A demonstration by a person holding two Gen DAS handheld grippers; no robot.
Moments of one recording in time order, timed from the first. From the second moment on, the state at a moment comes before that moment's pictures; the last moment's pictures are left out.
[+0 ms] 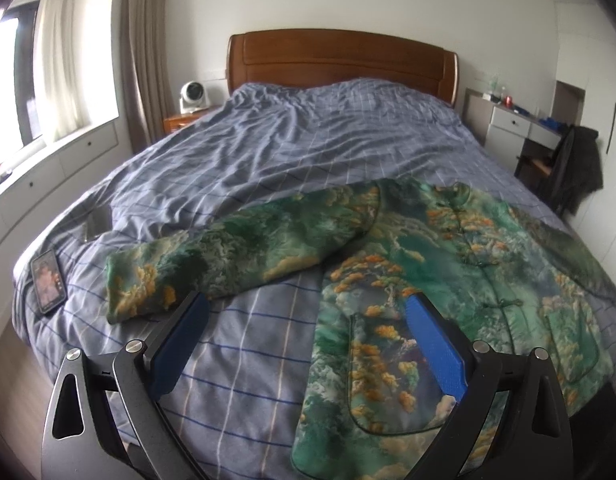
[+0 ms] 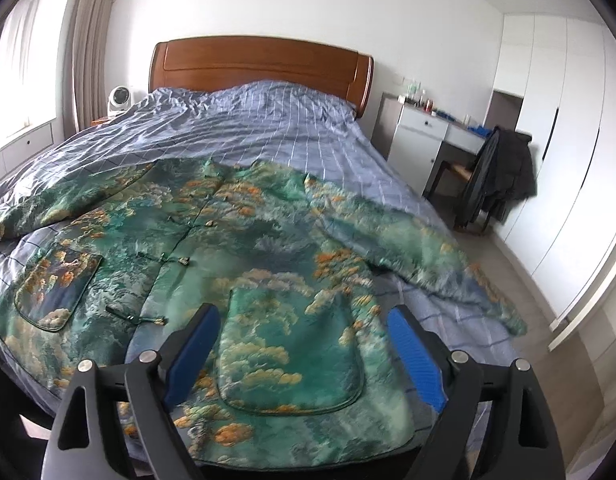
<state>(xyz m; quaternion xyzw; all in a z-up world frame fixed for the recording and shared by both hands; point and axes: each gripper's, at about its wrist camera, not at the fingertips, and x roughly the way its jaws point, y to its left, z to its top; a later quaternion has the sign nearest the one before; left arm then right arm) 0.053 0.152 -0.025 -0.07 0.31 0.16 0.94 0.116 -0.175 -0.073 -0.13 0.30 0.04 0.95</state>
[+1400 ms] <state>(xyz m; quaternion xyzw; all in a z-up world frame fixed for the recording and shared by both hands) 0.060 0.107 -0.026 -0.08 0.35 0.15 0.92 0.220 -0.543 -0.161 0.50 0.34 -0.06 0.79</state>
